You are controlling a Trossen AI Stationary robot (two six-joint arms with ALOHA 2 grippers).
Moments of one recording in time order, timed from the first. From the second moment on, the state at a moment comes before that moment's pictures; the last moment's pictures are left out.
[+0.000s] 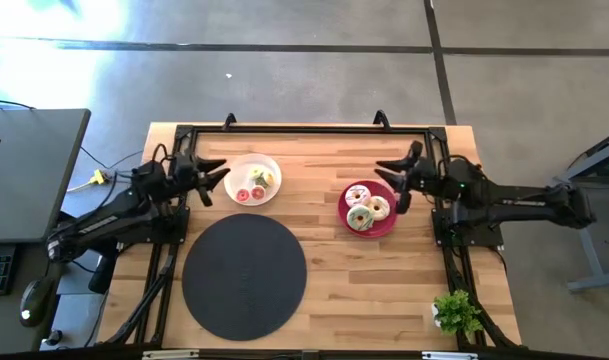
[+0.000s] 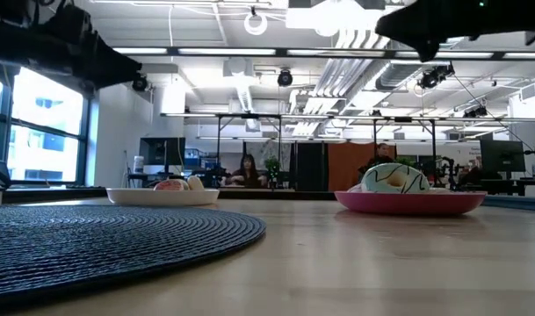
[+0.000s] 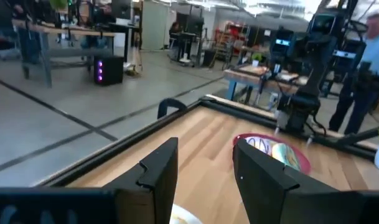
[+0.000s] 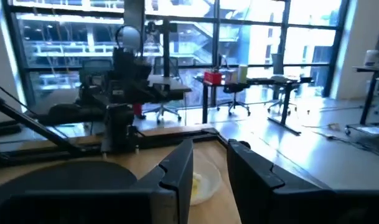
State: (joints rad) left arm 0.47 0.11 0.22 -0.09 0.01 -0.15; right arm -0.16 0.62 0.39 0.31 0.13 -0.01
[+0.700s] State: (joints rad) left arm 0.47 0.11 0.02 0.07 0.09 -0.28; right arm -0.16 0.54 0.15 0.51 0.16 0.00
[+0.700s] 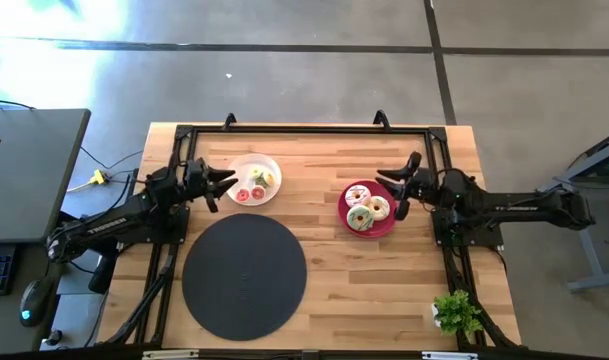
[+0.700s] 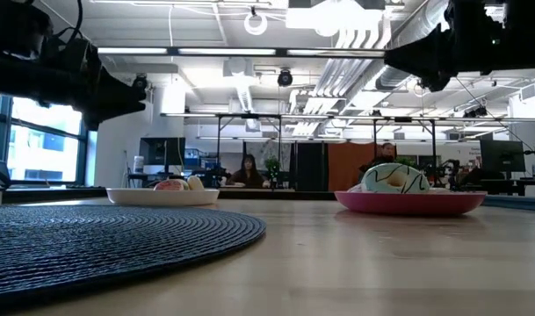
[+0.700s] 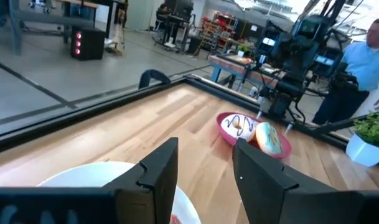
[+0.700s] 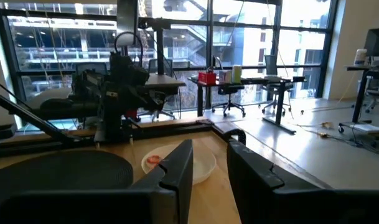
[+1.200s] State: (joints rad) left arm 0.47 0.11 0.01 0.06 0.04 -0.27; right arm -0.16 0.54 0.10 0.49 0.11 0.08
